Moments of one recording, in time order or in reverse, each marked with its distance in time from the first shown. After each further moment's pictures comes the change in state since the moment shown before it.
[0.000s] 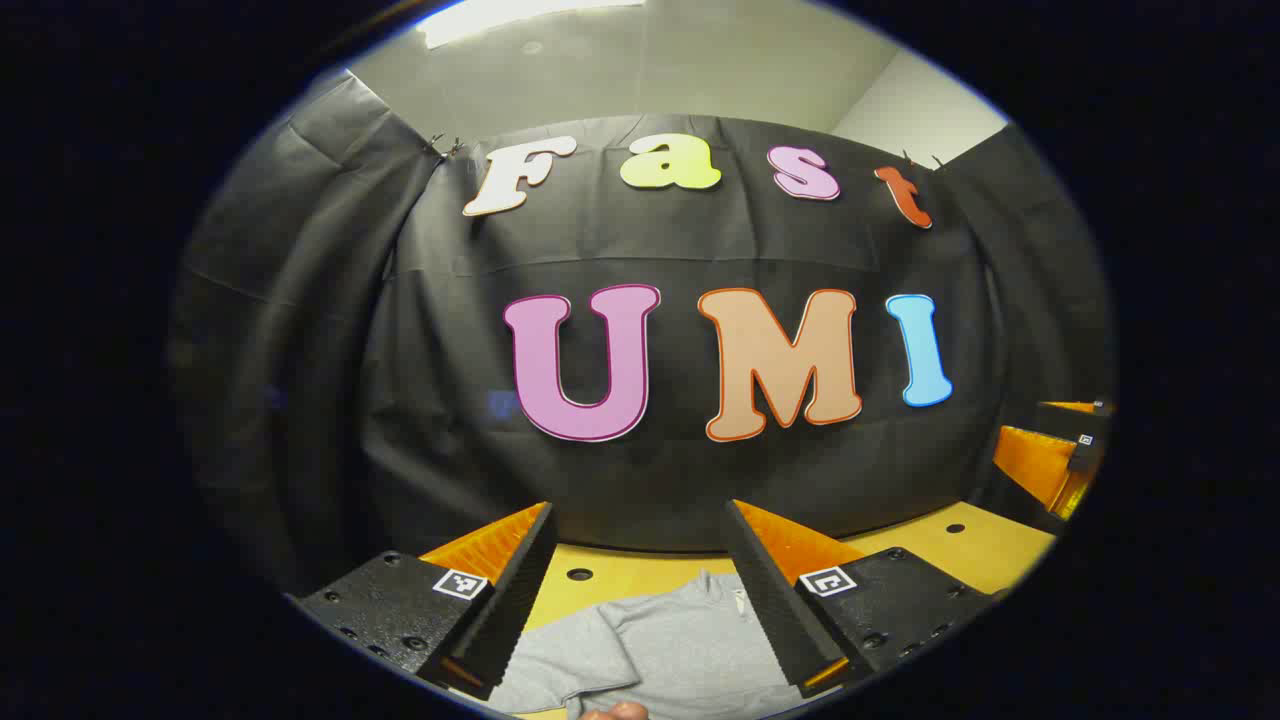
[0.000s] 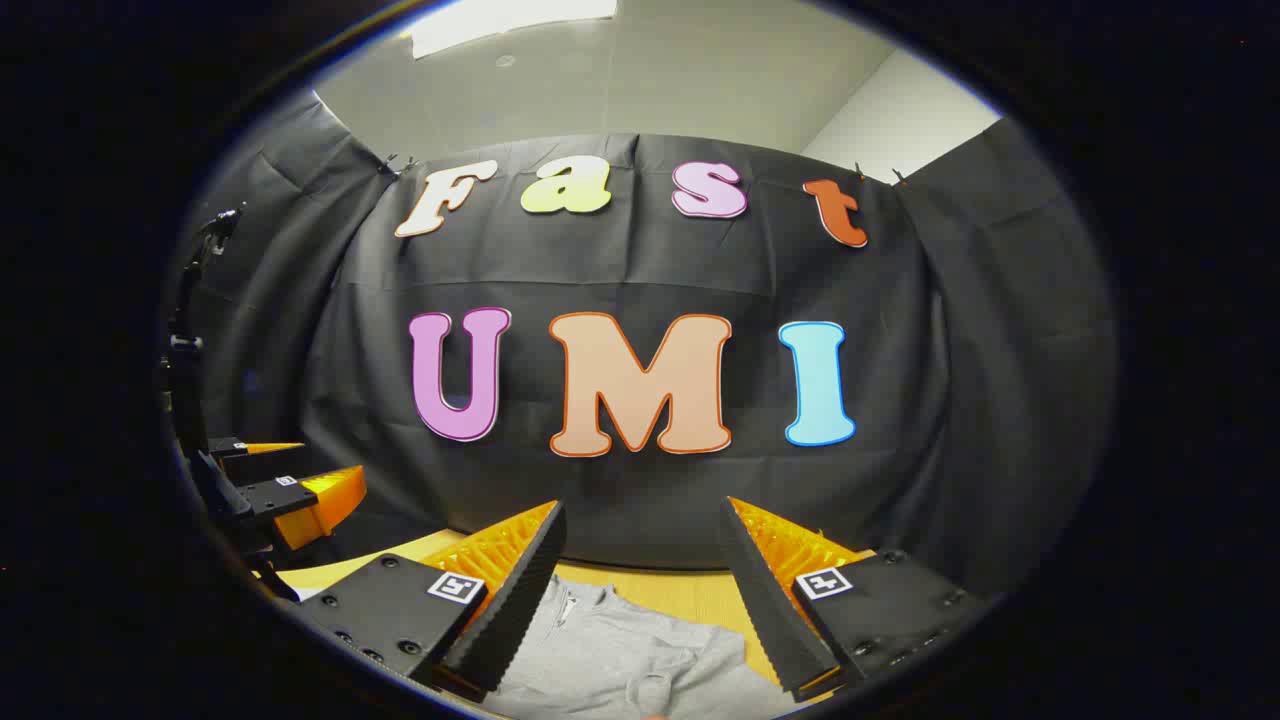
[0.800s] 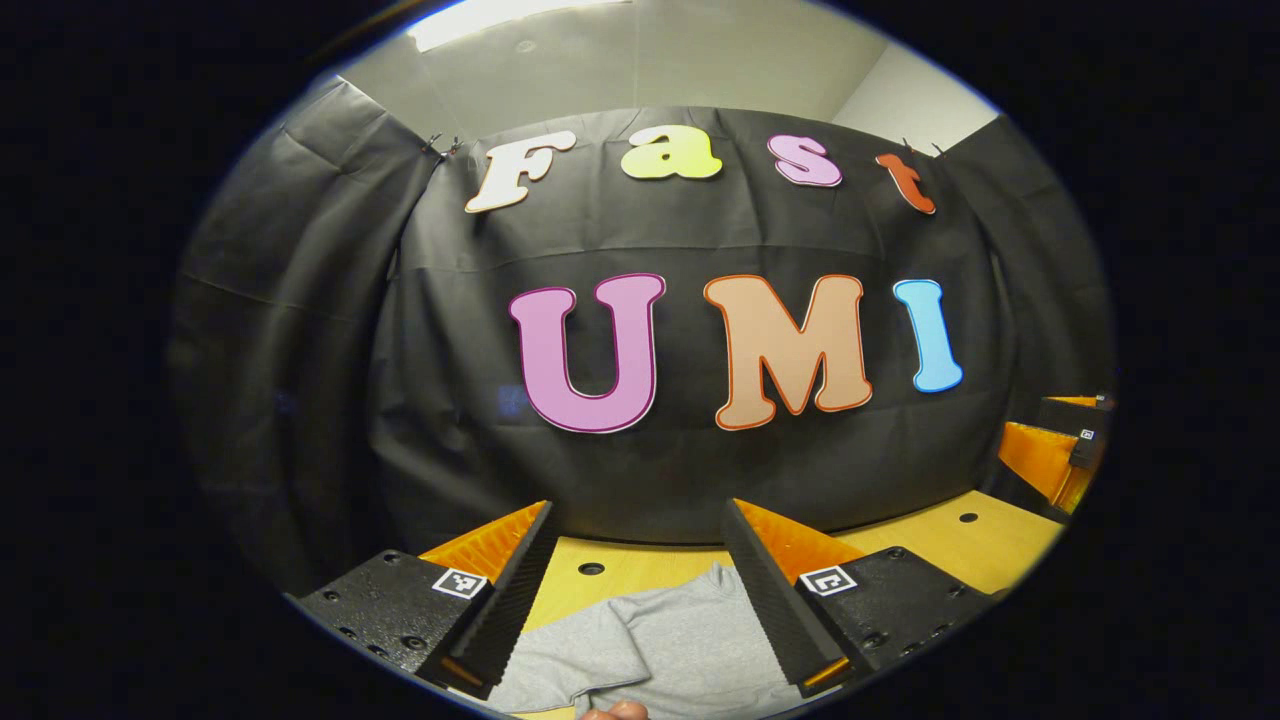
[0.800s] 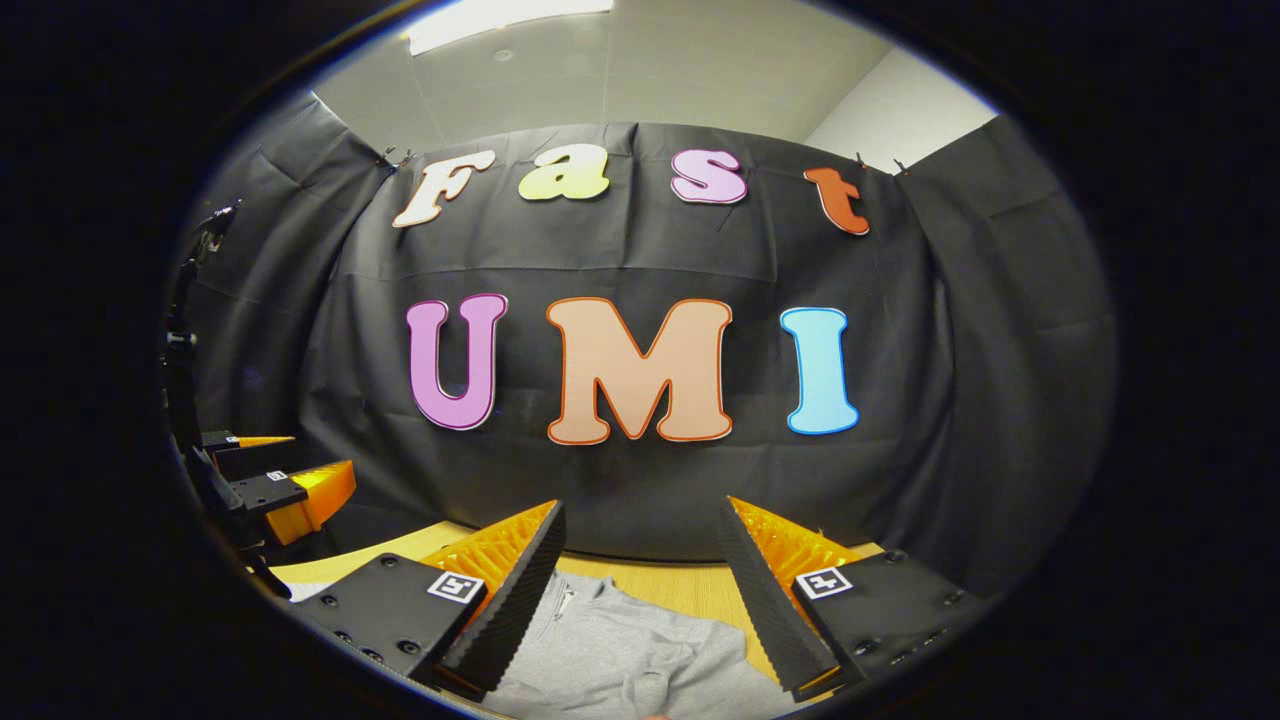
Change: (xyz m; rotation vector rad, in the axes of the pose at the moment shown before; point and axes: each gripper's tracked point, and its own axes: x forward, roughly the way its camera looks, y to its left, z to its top) left arm -0.002 0.015 -0.011 0.020 0.019 0.039; right arm 0.008 0.000 -0.017 -0.005 0.025 0.009
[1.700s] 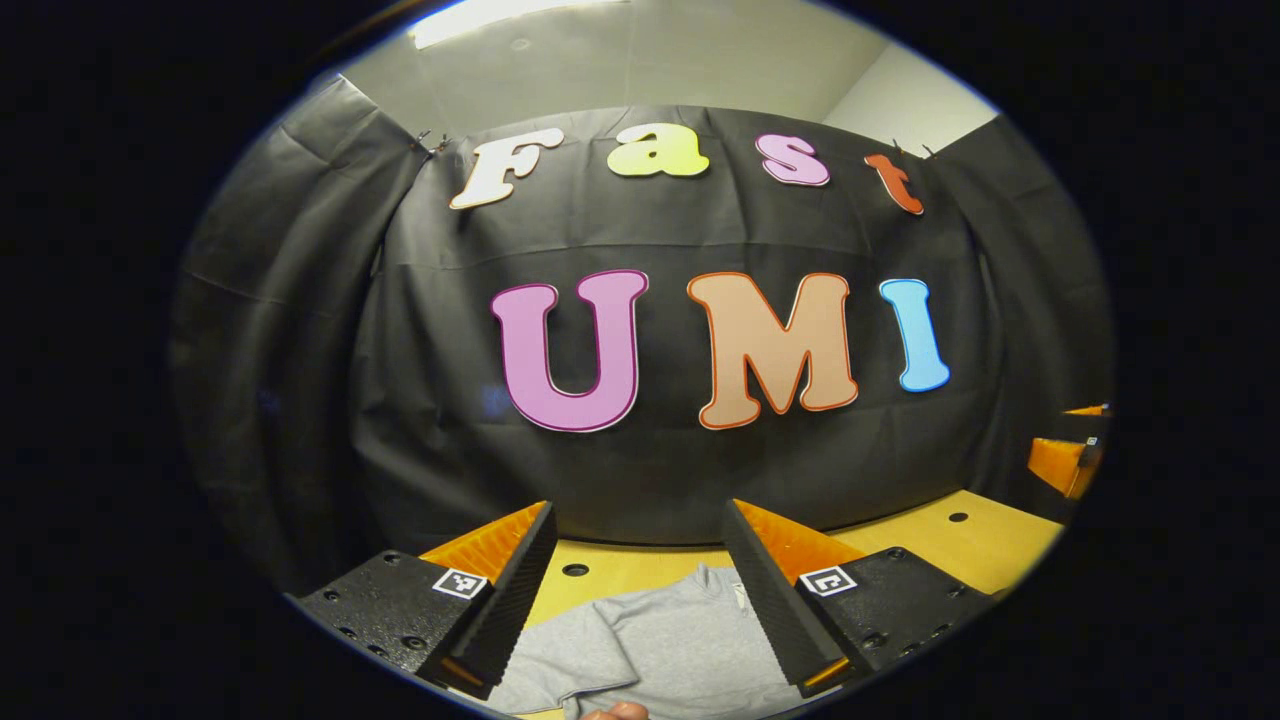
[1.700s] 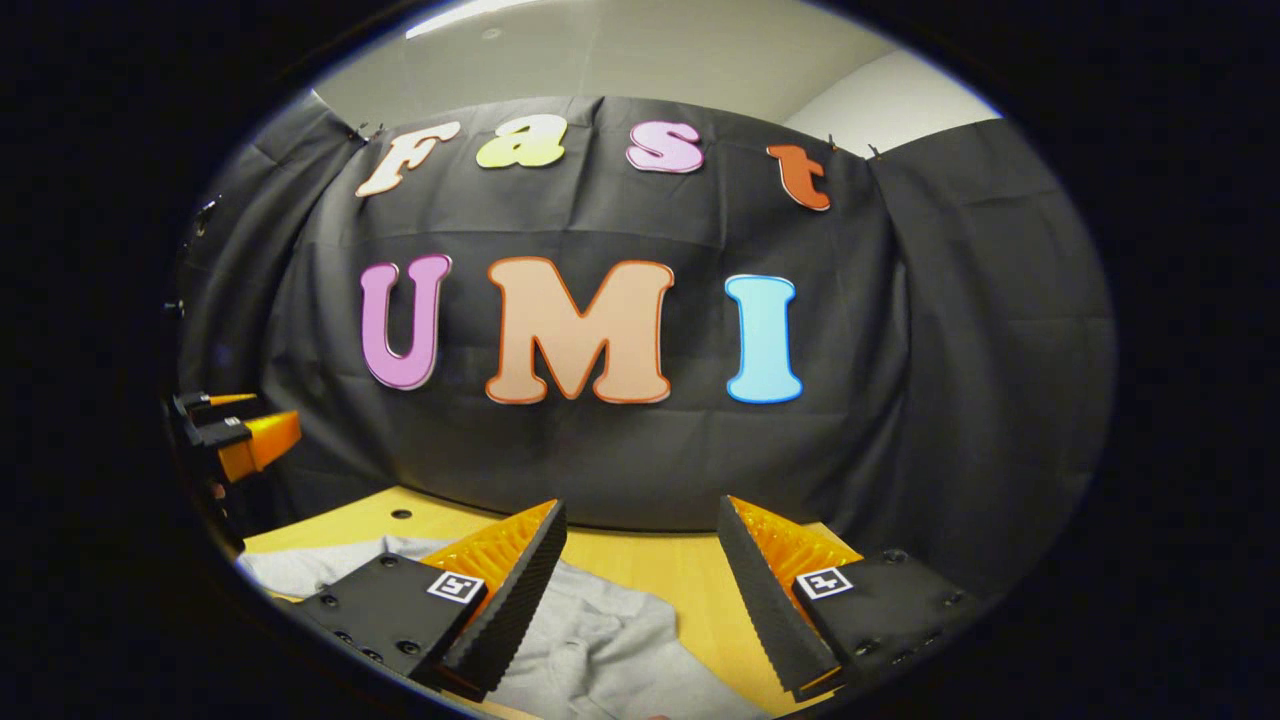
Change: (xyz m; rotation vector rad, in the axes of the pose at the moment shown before) left arm 0.009 -0.022 -0.009 0.005 0.007 -0.066; right arm -0.019 -0.096 -0.048 -0.054 0.134 -0.122
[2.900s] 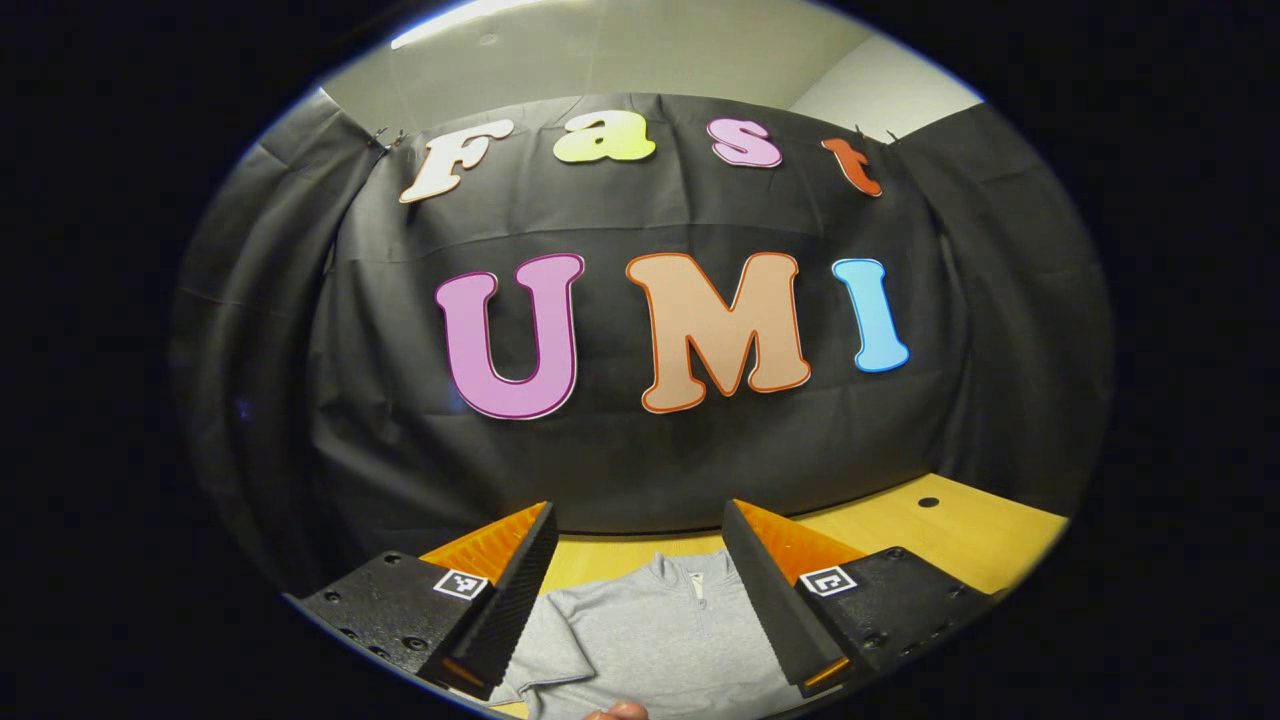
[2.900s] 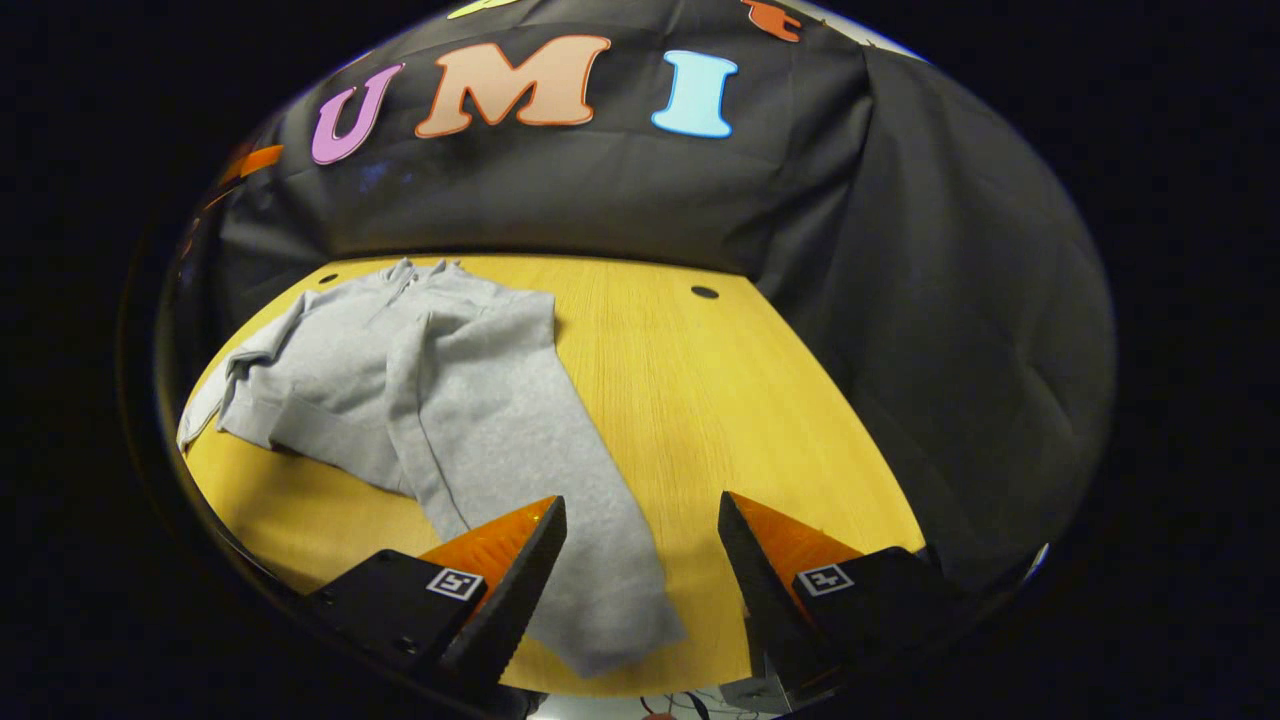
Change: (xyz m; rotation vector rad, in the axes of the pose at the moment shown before) left arm 0.004 -0.051 -0.014 0.019 0.035 -0.087; right arm -0.134 -0.121 -0.264 -0.100 0.682 -0.123
